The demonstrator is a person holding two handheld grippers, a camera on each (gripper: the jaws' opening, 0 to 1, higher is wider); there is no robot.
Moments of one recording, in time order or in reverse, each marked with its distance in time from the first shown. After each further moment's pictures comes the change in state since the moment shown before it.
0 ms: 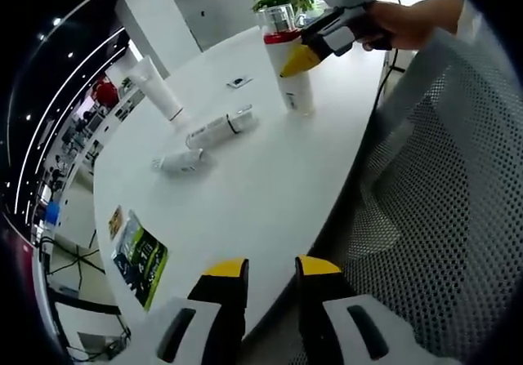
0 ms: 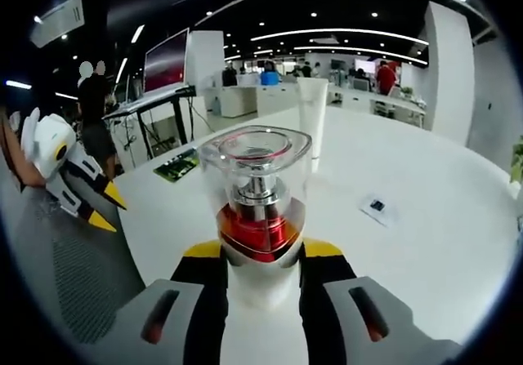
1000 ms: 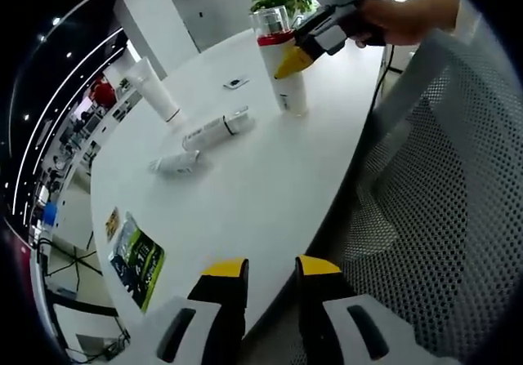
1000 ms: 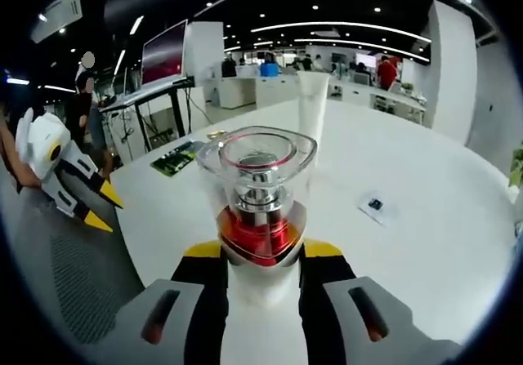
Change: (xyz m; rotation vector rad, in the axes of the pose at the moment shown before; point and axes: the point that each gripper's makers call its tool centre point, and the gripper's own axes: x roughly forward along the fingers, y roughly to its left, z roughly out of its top) left arm 0.001 -0.005 0.000 0.009 -0.002 -0.024; right arm 0.004 -0.004 -0.001 -0.001 0.056 -0.010
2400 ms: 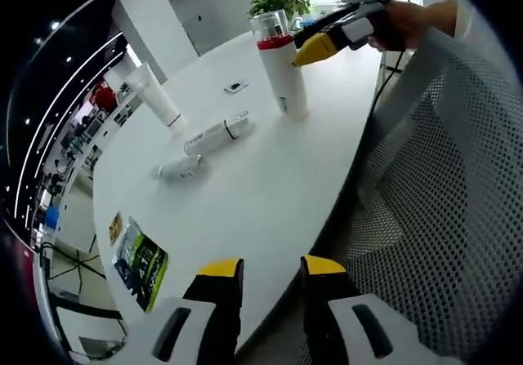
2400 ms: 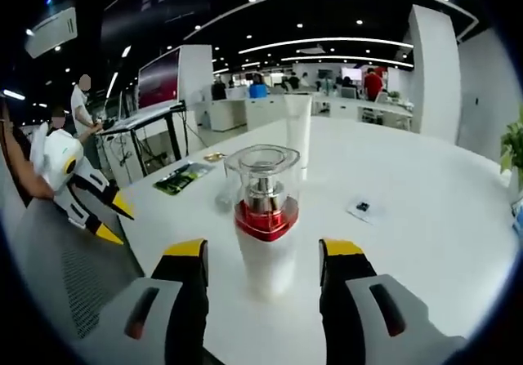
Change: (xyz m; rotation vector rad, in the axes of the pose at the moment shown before) left arm -0.002 0.003 0.002 0.015 -0.008 0.015; right arm -0.024 -0.003 0.010 0.056 -0.115 -0.041
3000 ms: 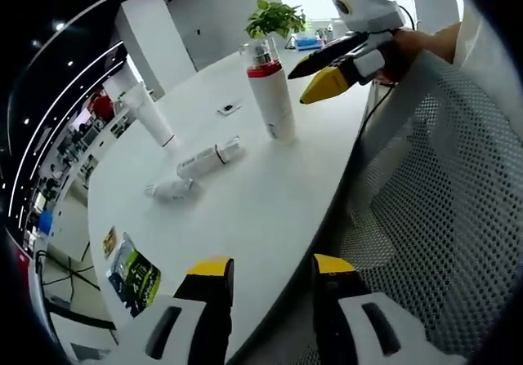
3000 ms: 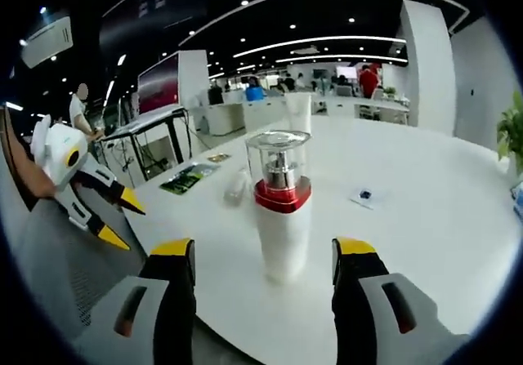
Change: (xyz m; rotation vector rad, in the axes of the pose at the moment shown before) left arm -0.006 -0.011 0.013 0.010 -0.033 -0.044; right arm -0.024 0.019 -0.014 0.021 -0.029 -0.006
